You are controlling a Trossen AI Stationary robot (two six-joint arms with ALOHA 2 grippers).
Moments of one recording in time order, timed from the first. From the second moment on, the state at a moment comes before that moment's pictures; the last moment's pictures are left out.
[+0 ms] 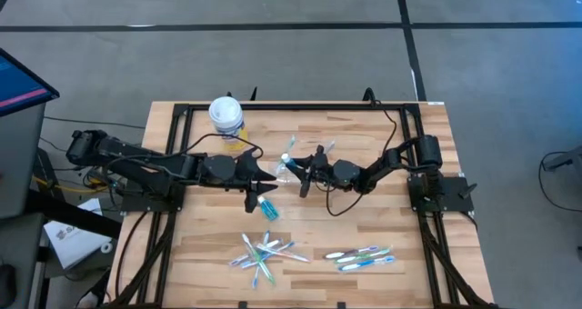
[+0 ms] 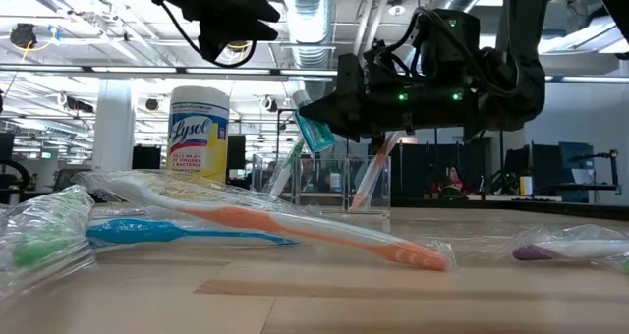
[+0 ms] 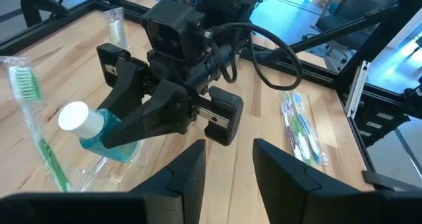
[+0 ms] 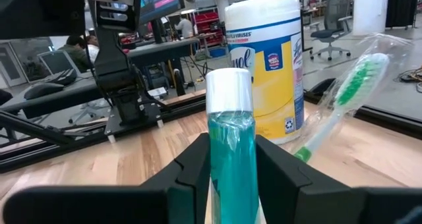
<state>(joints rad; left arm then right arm) -0.14 1.20 0.76 0.05 -0.22 -0.37 -0.01 2.01 0.68 1.34 0.34 0.21</state>
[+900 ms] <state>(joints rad) -0.14 1.20 0.76 0.05 -0.21 -0.37 -0.01 2.01 0.69 1.35 0.34 0.15</state>
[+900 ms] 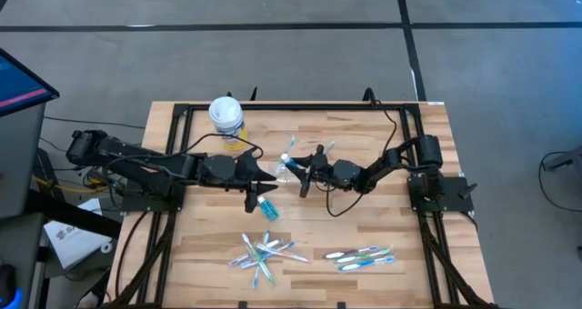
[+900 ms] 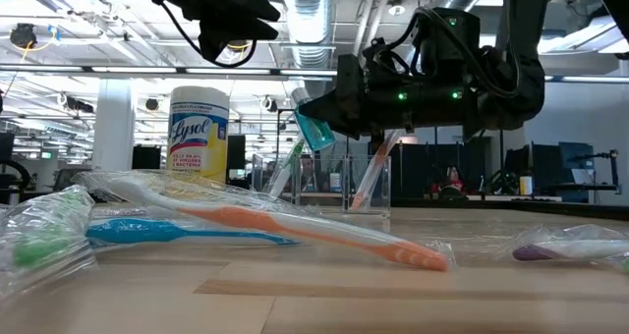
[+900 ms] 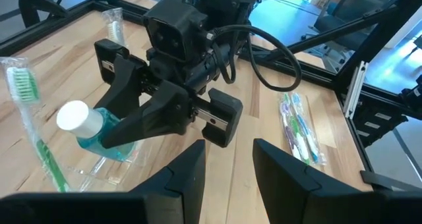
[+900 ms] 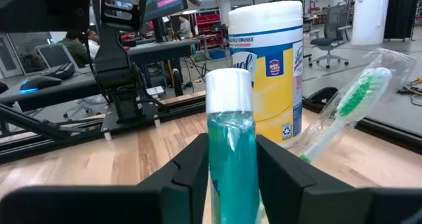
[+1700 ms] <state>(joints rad) -0.14 1.20 0.76 0.05 -0.22 -0.37 0.00 1.99 0.69 1.31 0.34 0.16</state>
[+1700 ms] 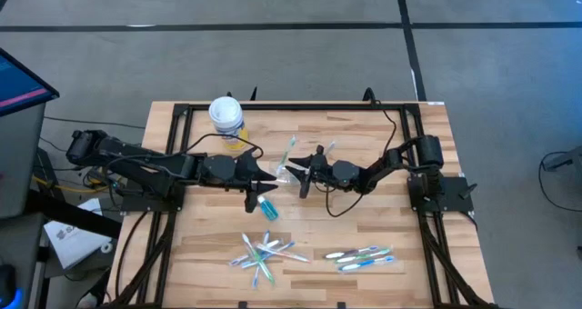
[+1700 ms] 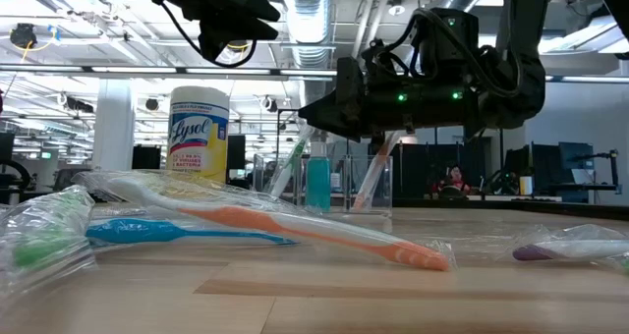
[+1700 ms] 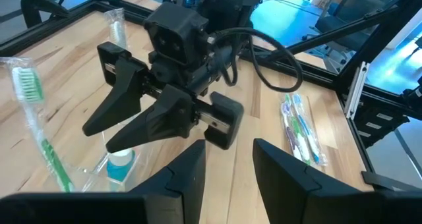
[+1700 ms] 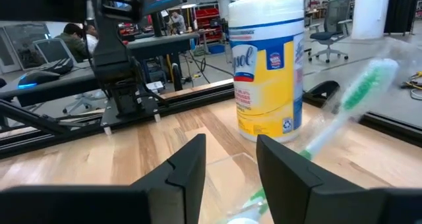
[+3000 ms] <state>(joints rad) -0.14 1.20 0.76 0.05 -0.21 -0.37 0.41 1.32 0.69 -0.16 0.22 0.43</state>
